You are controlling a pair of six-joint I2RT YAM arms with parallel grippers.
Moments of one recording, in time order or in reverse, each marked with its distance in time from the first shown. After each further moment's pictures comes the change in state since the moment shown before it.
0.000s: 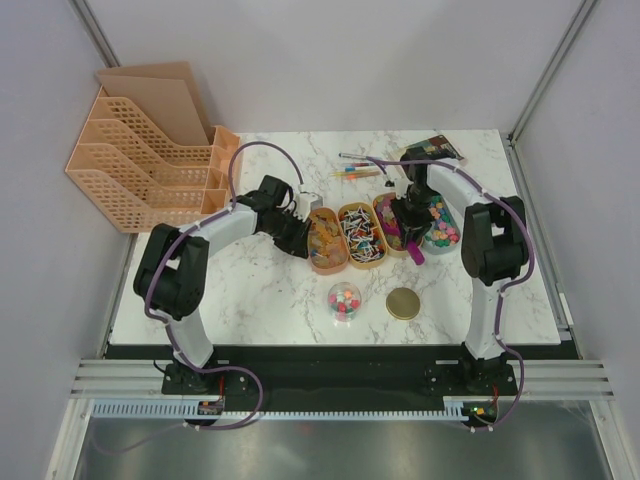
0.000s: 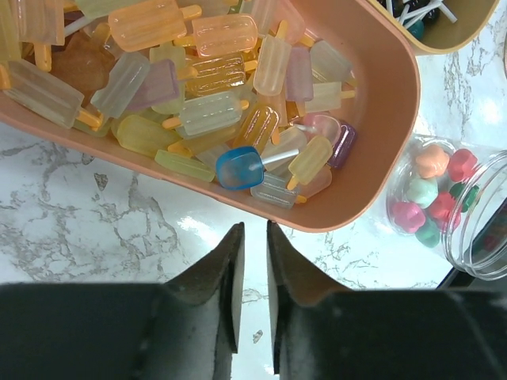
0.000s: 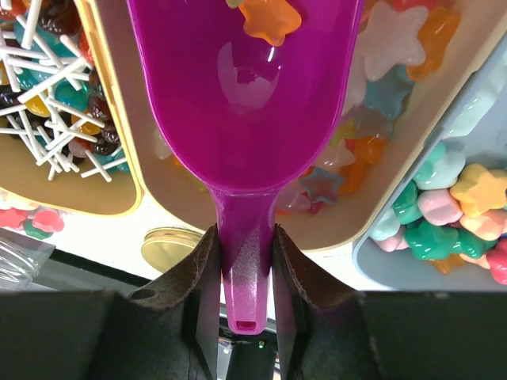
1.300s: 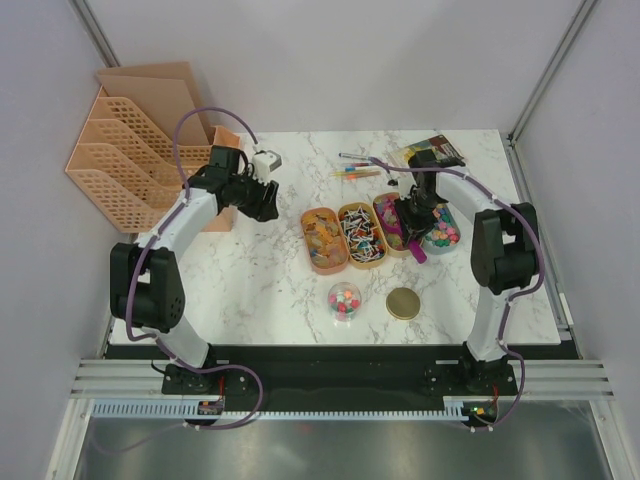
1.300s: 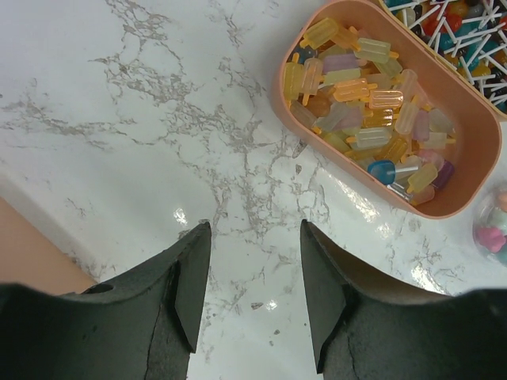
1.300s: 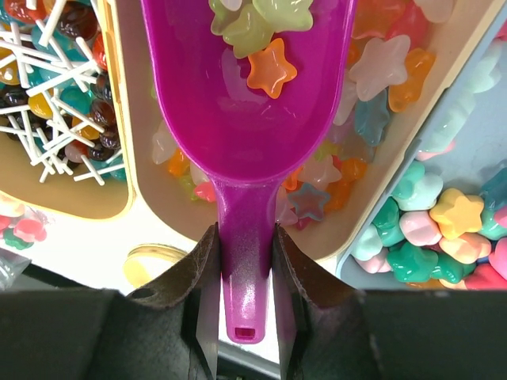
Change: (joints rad) left arm 0.228 -0.136 0.117 -0.036 -0.070 0.122; right arm -0.027 -0.082 -0.128 0.150 -0.048 -0.080
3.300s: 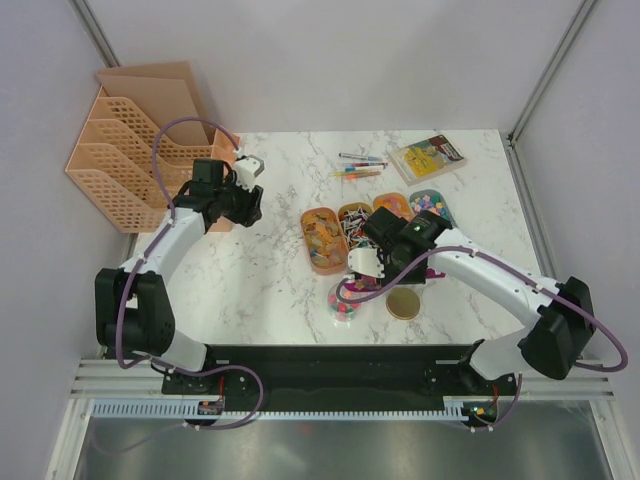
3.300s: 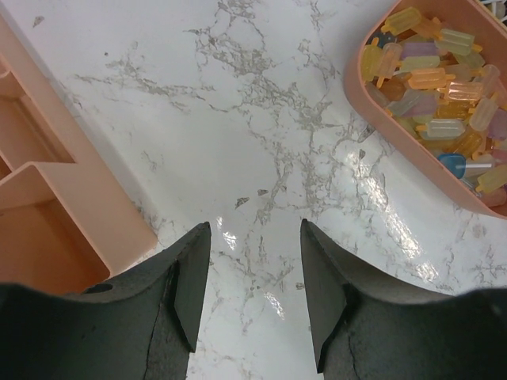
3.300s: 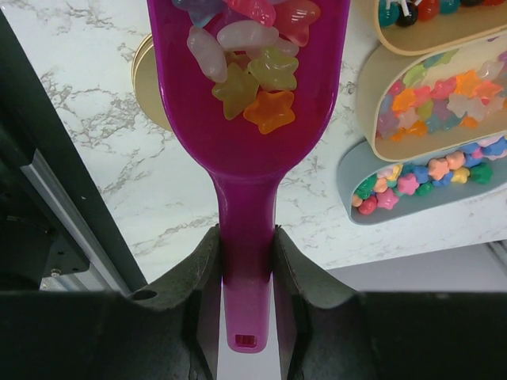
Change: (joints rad) left arm 0.061 -0.159 -0.173 0.144 -0.117 0.006; right arm 0.558 -0.583 -0.330 -0.196 0.357 -0.637
